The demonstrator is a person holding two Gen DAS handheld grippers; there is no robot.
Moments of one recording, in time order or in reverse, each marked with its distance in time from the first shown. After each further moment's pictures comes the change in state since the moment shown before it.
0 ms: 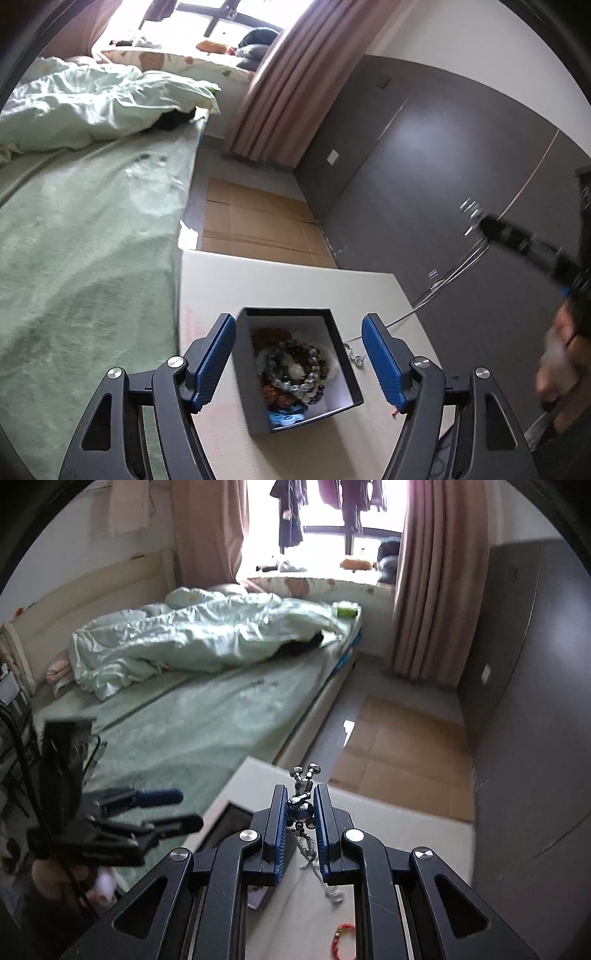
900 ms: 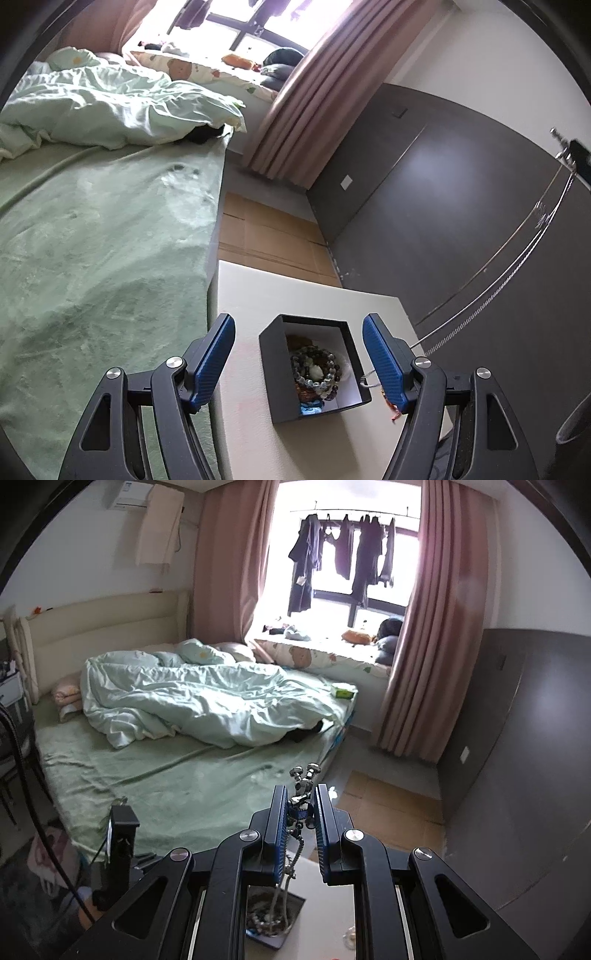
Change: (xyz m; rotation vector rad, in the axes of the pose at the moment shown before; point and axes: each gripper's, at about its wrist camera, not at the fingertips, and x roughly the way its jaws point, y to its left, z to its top) left arm -0.042 0.031 -0.001 -0.082 -0.079 0.011; right arm -0.107 0.070 0.080 -0.102 -0.209 -0.064
